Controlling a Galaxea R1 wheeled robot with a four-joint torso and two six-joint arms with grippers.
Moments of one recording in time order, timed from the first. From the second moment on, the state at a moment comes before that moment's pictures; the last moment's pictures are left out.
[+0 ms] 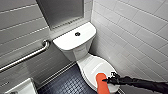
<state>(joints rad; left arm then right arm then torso) 1.66 2.97 -2.50 -0.09 -0.19 0.06 -0.51 2.56 -1.90 0.44 -0.25 0.00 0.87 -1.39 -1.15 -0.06</state>
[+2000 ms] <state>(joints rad) 1.62 2.89 -2.37 -0.09 -0.18 0.06 -0.59 2.30 -1.62 0.51 -0.17 0.00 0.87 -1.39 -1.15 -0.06</state>
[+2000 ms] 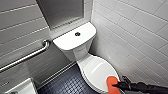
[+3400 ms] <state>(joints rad) 1.13 2.24 -1.46 -0.16 -0.14 -0.06 -1.31 2.24 -1.54 0.48 0.19 -0.01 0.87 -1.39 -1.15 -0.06</state>
